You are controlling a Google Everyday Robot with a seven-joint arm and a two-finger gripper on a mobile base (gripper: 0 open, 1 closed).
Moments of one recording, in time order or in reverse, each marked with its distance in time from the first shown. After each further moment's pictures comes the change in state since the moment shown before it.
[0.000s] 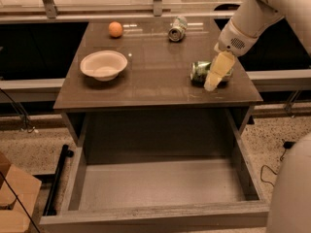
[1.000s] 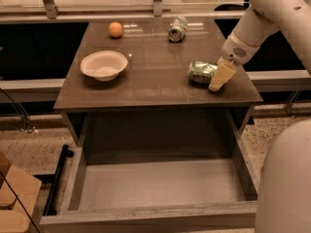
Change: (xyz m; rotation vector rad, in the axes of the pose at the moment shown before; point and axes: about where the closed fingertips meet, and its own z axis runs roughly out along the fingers) arm 0.035 -0.016 0.029 -0.038 0.058 0.066
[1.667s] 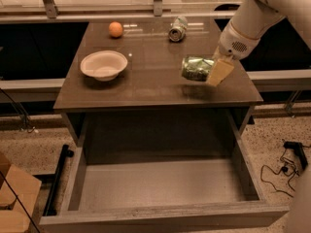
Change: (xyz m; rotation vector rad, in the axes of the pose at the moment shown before) arm -0.024 0.039 -0.034 0.035 -0.002 -0.125
